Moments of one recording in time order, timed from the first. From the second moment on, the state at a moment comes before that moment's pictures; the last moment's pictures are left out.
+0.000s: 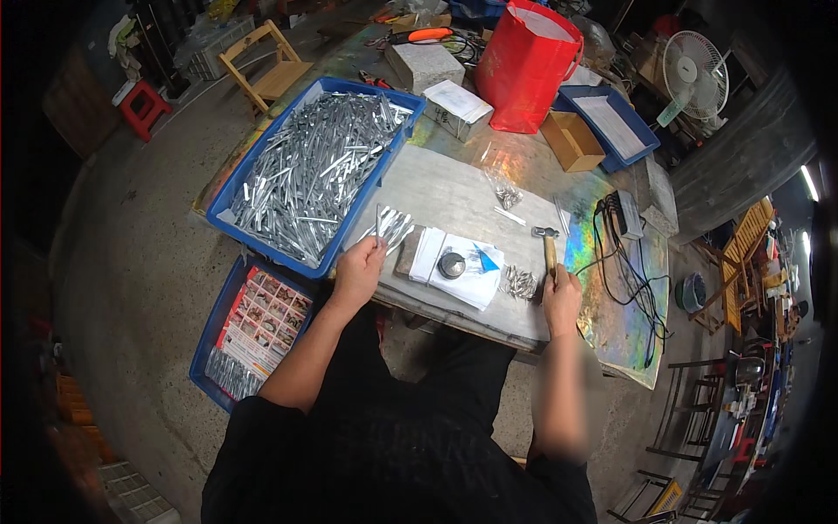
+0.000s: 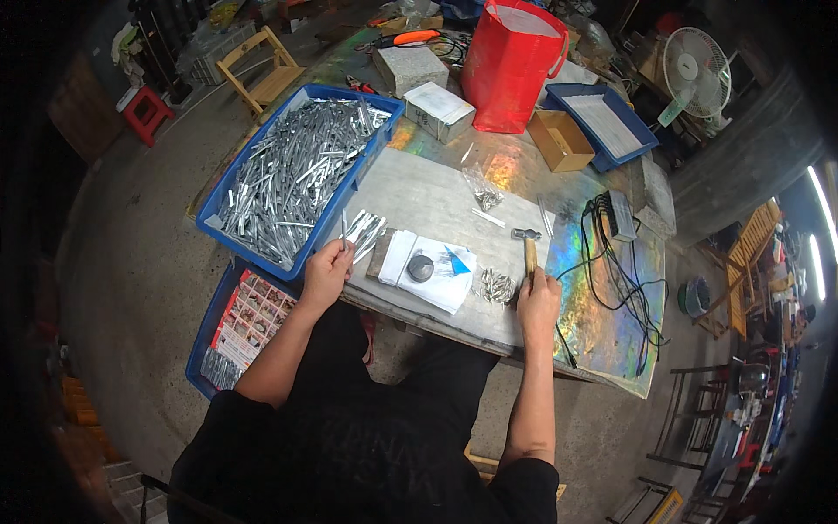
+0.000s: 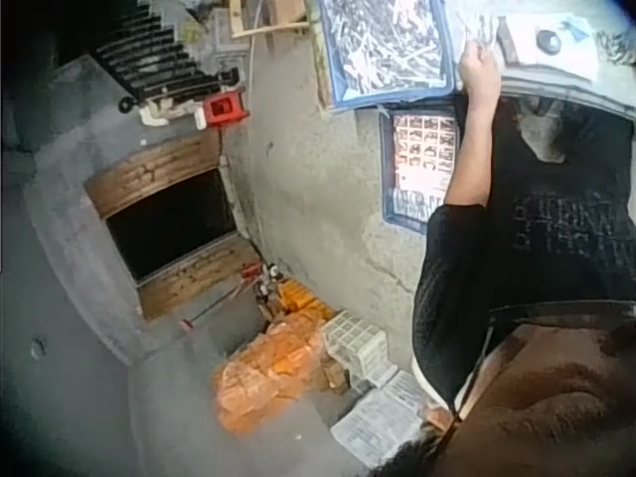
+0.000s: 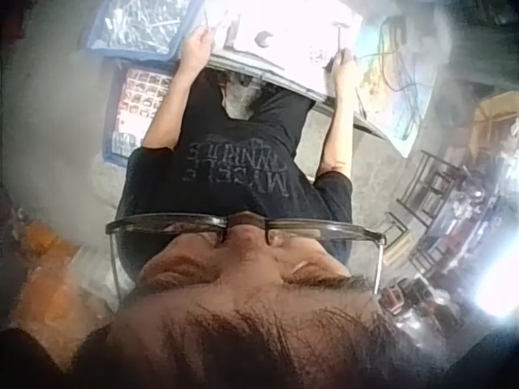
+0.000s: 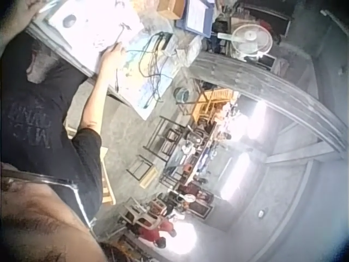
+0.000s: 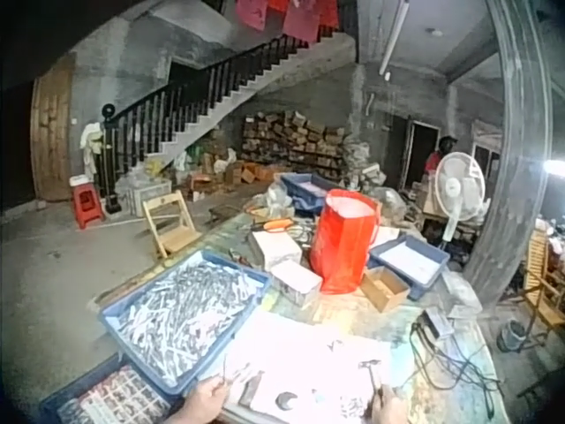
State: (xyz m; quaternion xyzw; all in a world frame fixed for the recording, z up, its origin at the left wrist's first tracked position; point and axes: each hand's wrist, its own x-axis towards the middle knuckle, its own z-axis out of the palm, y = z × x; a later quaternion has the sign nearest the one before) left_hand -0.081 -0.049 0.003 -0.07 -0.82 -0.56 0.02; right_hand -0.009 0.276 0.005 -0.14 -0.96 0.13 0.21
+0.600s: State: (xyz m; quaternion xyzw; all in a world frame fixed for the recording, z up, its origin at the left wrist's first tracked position) left_hand -0.098 -0.042 -0.031 -0.19 -0.94 -0.18 0.20; right_hand 0.030 0.255 0.004 -0.14 -0.89 0.31 0.31
